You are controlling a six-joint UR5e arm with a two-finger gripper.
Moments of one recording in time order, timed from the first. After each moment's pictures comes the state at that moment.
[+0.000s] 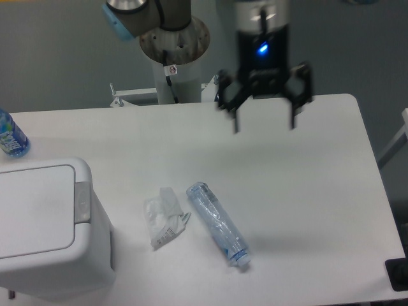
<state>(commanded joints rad) 2.38 -1.69 -1.46 -1.03 1.38 0.20</state>
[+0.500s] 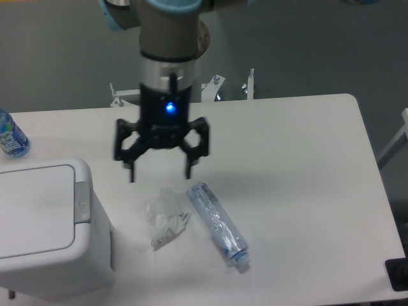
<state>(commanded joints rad) 2.26 -1.75 -1.46 -1.03 1.19 -0.08</state>
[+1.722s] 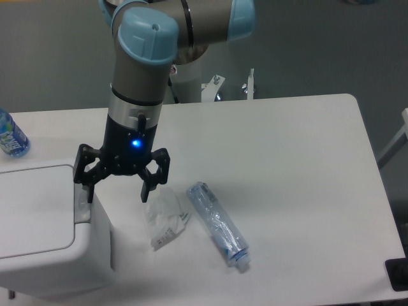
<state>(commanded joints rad) 2.22 -1.81 -1.47 -1.01 1.19 -0.07</state>
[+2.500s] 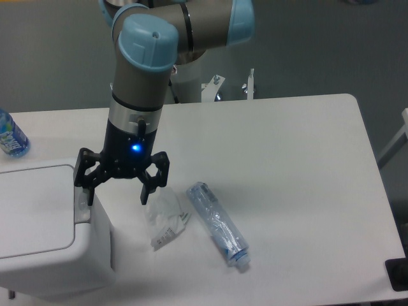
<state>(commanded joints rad) 2.21 -1.83 -1.47 -1.01 1.20 -0.07</state>
